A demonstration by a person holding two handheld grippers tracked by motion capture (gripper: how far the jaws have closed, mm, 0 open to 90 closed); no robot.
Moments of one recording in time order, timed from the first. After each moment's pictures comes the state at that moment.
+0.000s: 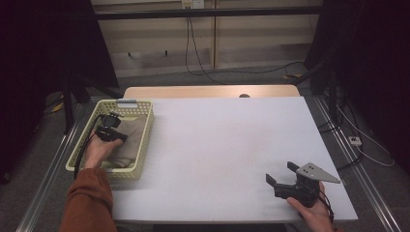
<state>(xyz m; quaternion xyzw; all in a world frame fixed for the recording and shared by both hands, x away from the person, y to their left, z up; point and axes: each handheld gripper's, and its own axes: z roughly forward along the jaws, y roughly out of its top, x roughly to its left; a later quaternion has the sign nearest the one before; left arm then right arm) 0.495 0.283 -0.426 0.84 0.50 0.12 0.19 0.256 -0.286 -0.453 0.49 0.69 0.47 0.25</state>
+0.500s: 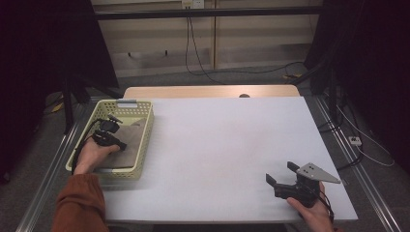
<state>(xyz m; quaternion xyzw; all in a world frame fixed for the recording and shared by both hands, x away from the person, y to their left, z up) 0.480 0.290 -0.418 0.85 0.49 0.04 0.18 0.256 -0.286 -0.452 0.49 0.69 0.47 0.25</state>
